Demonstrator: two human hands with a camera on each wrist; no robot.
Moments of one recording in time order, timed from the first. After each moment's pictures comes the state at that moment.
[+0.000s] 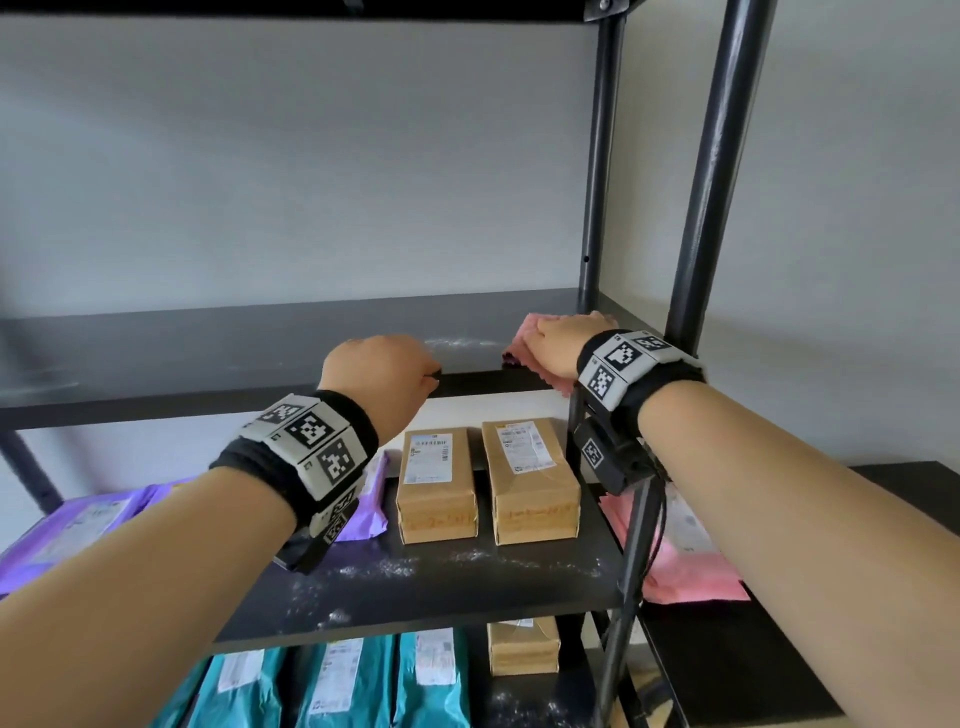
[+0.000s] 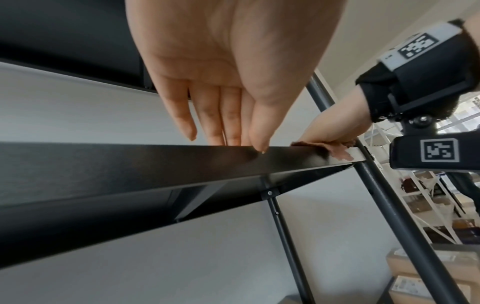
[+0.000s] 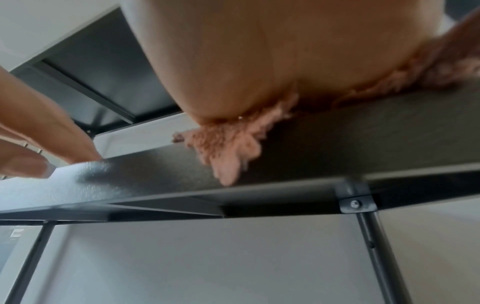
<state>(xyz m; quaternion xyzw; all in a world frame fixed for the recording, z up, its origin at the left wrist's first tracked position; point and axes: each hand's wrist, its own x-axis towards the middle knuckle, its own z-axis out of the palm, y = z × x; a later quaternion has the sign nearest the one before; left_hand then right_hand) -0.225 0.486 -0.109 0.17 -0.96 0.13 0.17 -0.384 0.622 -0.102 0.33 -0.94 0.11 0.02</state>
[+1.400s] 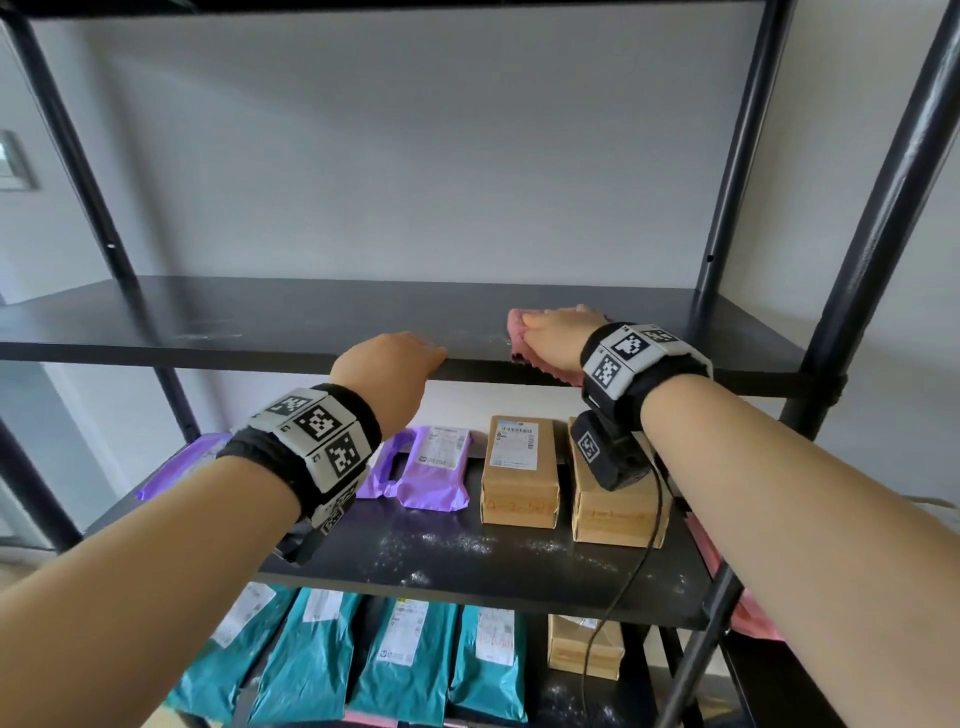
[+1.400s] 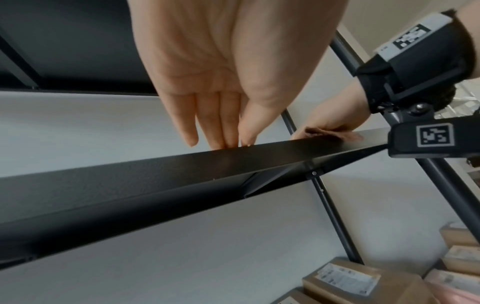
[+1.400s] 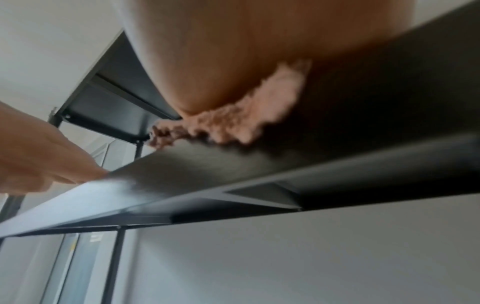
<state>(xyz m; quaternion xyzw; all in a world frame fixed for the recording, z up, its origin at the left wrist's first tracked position) -0.148 0.434 -0.114 0.26 -0.96 0.08 0.12 -0.328 0.531 -0.095 0.47 -0.88 0.06 -0.03</state>
